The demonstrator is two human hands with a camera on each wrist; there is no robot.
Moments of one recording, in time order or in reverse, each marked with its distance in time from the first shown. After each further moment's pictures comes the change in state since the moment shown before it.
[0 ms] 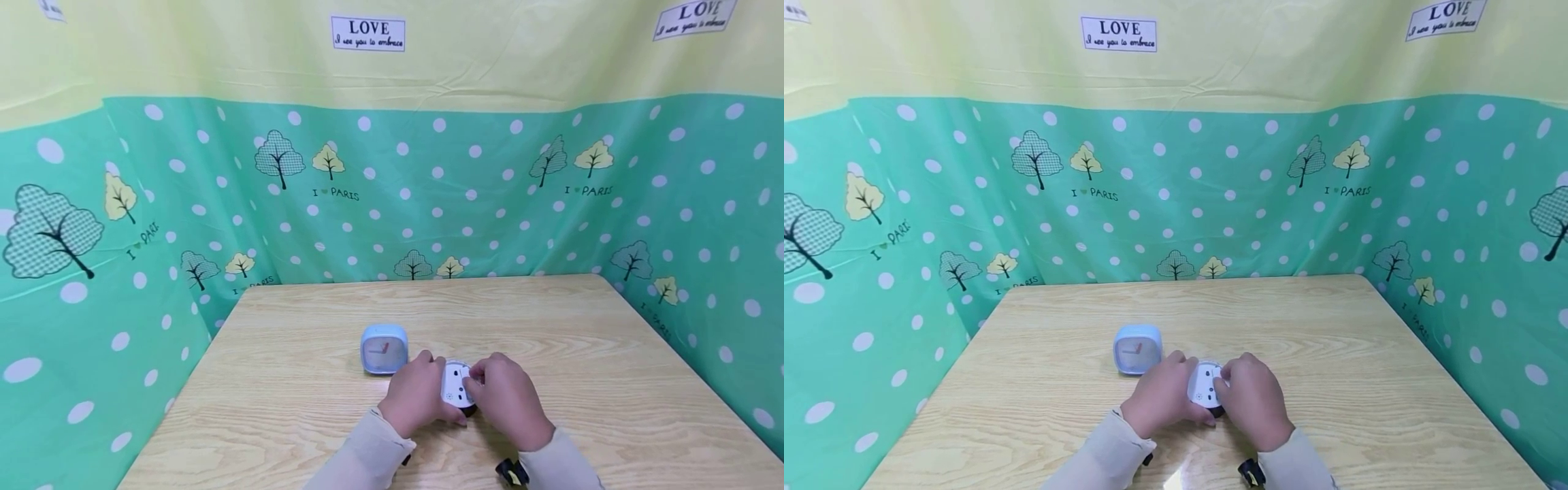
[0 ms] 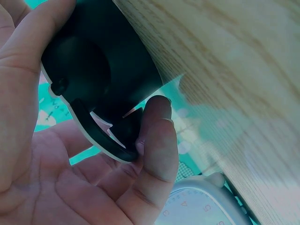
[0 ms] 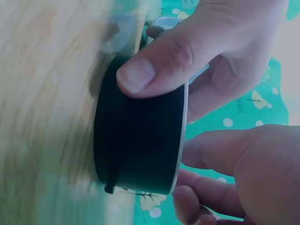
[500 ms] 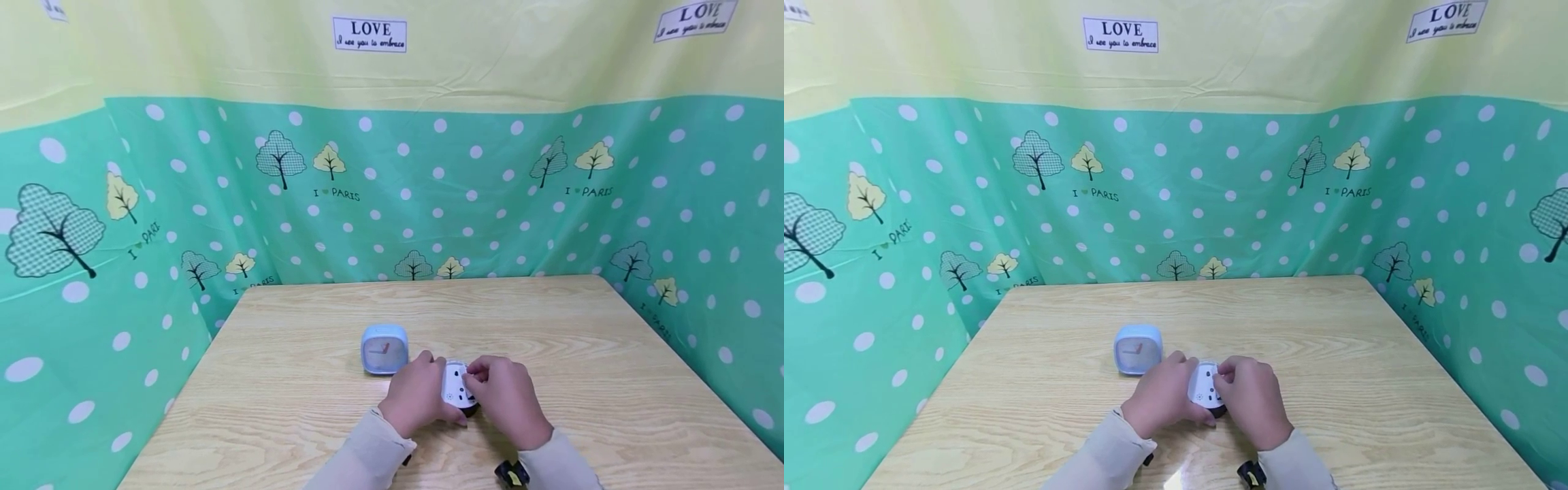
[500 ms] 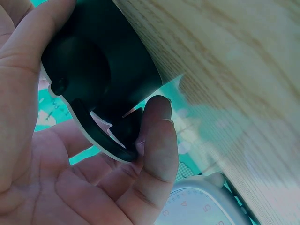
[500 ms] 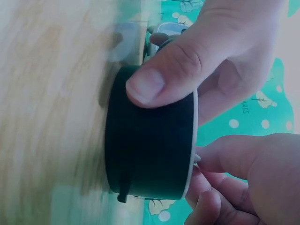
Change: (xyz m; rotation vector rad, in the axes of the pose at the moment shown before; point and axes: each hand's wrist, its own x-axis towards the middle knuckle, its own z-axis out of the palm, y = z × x) left_hand -0.002 0.000 -0.003 0.008 0.000 -0.004; right_hand 0.000 -0.003 0.002 0.148 0.064 0.022
